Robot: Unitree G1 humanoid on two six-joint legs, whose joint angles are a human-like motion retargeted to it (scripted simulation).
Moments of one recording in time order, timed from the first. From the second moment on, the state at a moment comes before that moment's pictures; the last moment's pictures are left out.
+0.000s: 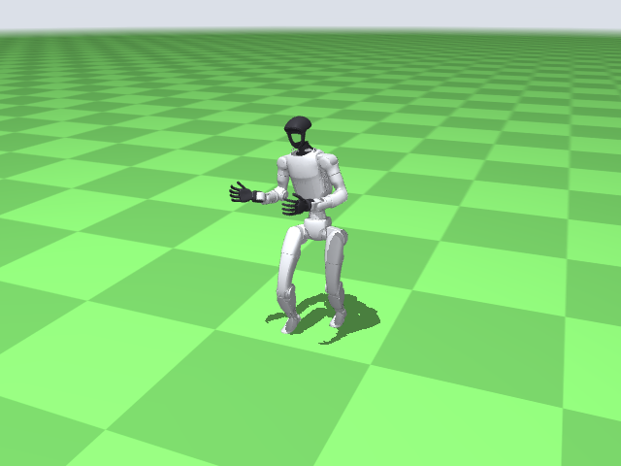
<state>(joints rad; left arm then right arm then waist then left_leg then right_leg) -0.13 0.32 -0.31 -0.10 -0.48 -0.28 0.36 -0.16 -0.33 0.09 -0.14 0.45 -0.36 -0.63 -0.22 0.04 0.20 0.11 -0.15 0.12 0.58 -0.76 0.08 -0.39 -0.12 0.13 1.00 -0.64 0.21</state>
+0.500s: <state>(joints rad) -0.16 0.34 -0.27 -0.06 -0.23 -0.28 0.49 -0.19 -0.42 0.09 -0.13 0.17 -0.27 -0.60 -0.16 0.00 0.23 0.18 -0.28 0.11 0.35 -0.67 0.12 -0.47 -0.32 0.11 1.09 -0.60 0.17</state>
